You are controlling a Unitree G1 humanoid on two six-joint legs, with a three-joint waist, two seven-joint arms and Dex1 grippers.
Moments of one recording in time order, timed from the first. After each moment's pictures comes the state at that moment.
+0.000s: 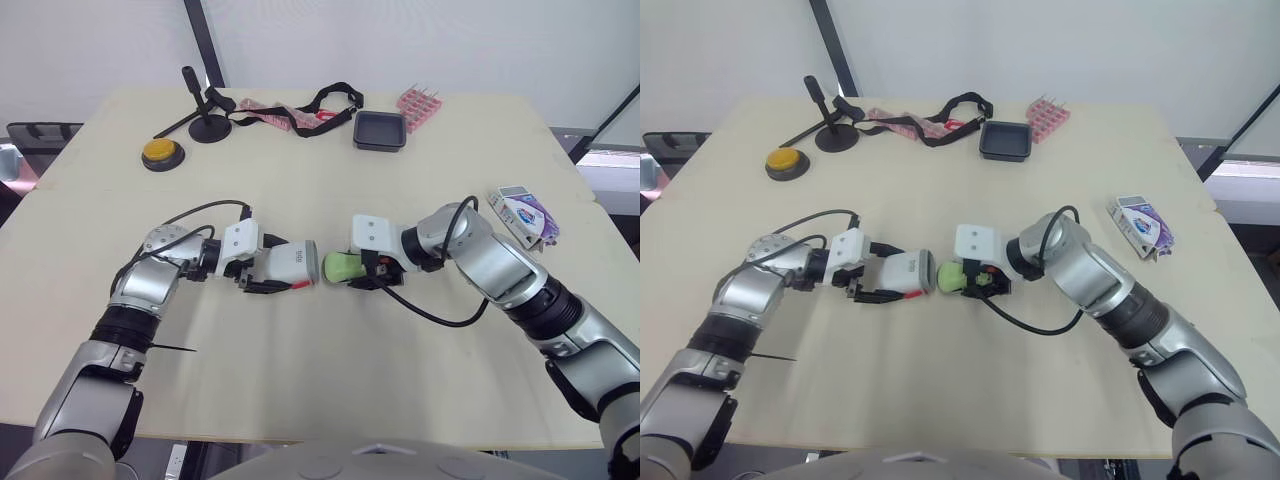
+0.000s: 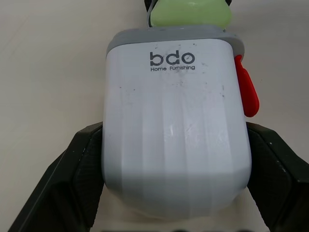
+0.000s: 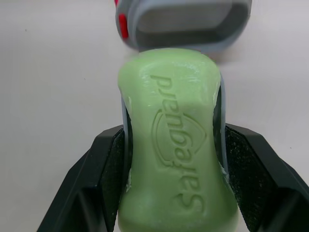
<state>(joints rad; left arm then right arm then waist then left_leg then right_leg) -0.47 0.56 -0.20 0.34 -0.16 -0.10 -1.35 -0.71 -0.55 0.58 -0.25 0.04 0.79 1.10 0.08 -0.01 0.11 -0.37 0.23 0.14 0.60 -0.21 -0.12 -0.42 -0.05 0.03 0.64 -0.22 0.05</state>
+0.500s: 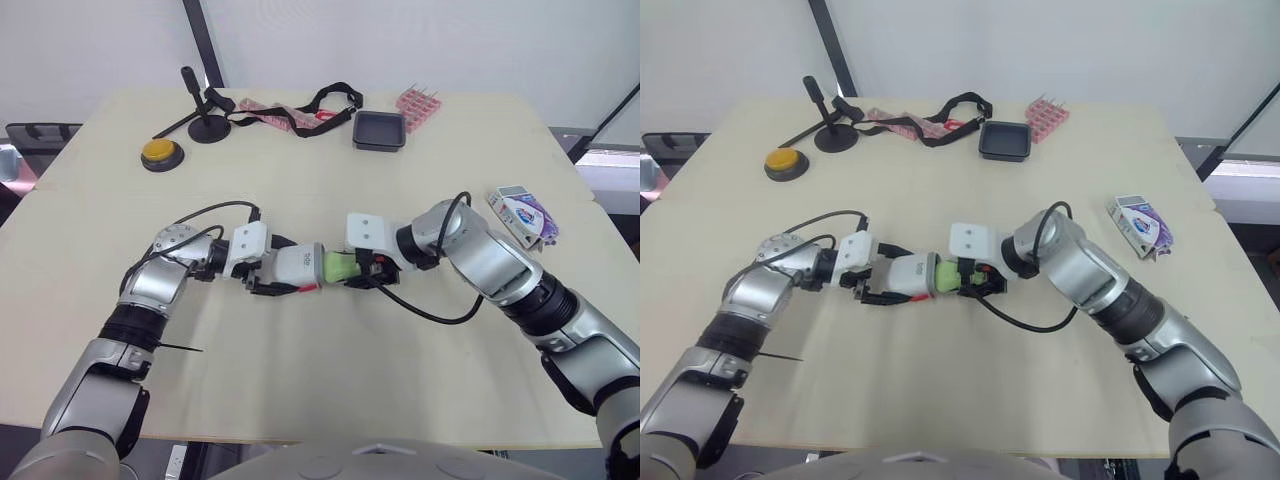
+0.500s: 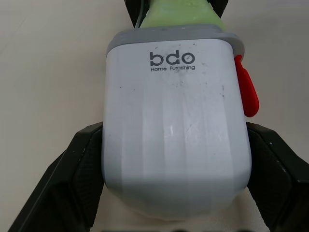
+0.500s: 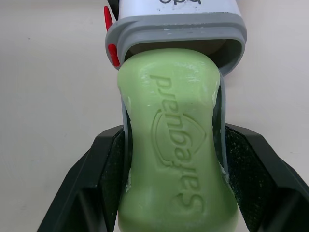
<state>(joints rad) -0.48 0.54 -0.22 0.34 -0.15 -0.15 -1.35 -0.74 -0.54 0.61 -0.25 0.04 0.83 1.11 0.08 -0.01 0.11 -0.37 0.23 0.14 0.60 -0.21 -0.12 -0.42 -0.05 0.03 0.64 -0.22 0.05</state>
